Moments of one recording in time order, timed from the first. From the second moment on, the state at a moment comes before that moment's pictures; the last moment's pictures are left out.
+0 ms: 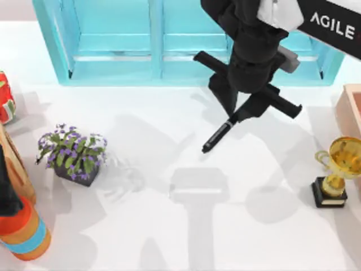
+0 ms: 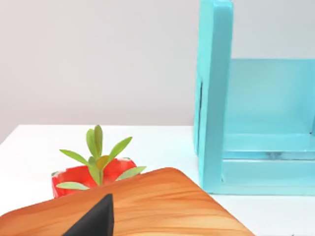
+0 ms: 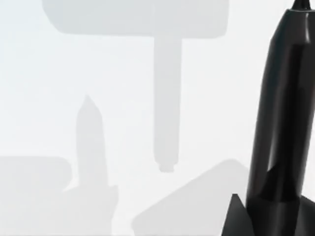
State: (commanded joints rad) left arm 0.00 0.00 0.00 0.00 0.00 0.00; right arm 0.55 2.23 2.01 -1.28 0.00 1.24
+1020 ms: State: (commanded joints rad) left arm 0.00 0.00 0.00 0.00 0.00 0.00; right arm -0.47 1.85 1.55 -1.23 0.00 1.08
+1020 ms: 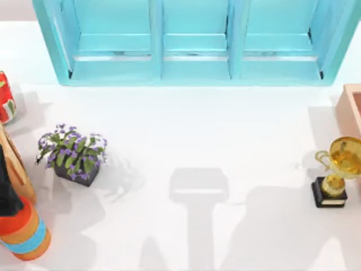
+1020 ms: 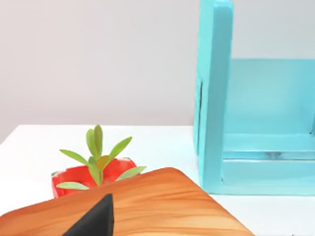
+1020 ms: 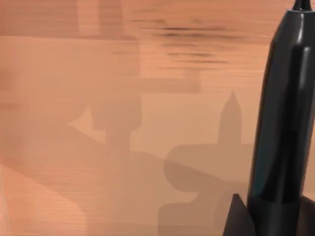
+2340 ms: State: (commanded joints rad) left arm 0.00 0.00 0.00 0.00 0.00 0.00; right arm -0.42 1.82 1.30 -1.00 0.00 1.17
